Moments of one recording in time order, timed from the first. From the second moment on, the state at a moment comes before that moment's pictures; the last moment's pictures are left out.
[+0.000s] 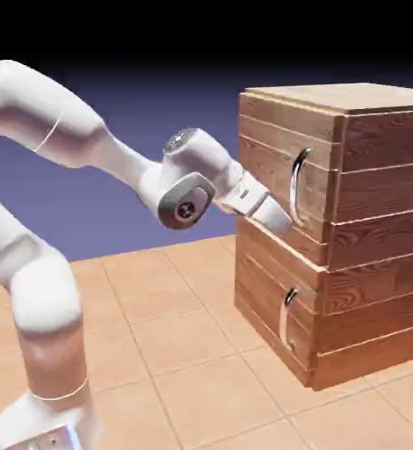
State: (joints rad) arm 0.03 -0.58 -0.02 -2.81 -0.05 3.03 0.78
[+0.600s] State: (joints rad) arm 0.25 -0.74 -0.28 -2.78 -0.84 2.94 1.35
